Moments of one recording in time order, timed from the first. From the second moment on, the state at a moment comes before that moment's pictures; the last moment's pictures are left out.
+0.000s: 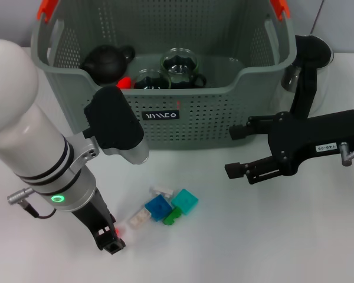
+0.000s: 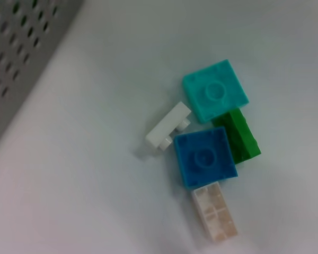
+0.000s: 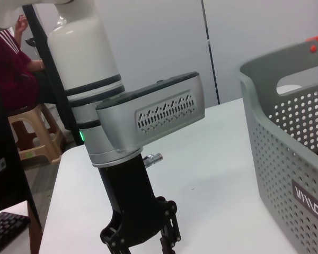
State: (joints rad) left arm -0.48 -2.18 1.58 1.37 2.74 1.61 -2.39; right arm 0.69 2.03 -0.88 -0.70 -2.03 -1.66 1.51
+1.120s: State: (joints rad) left arm -0.48 -2.18 1.59 1.34 2.75 1.60 -2.39; right arm 0.70 2.03 -0.86 -0.70 -2.03 -1.66 1.51
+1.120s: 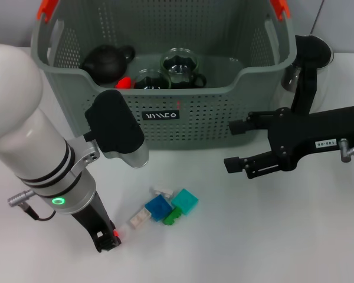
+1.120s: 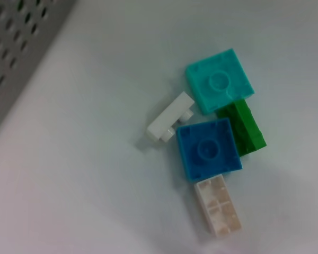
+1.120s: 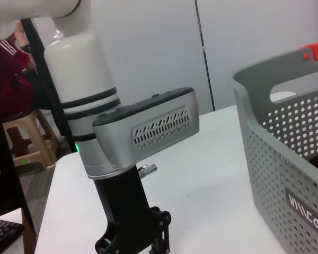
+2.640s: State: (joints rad) left arm -0.53 -2.17 1.06 1.66 2.36 1.89 -2.38; right arm 0.68 2.03 -0.85 -0.70 -2.03 -1.66 1.51
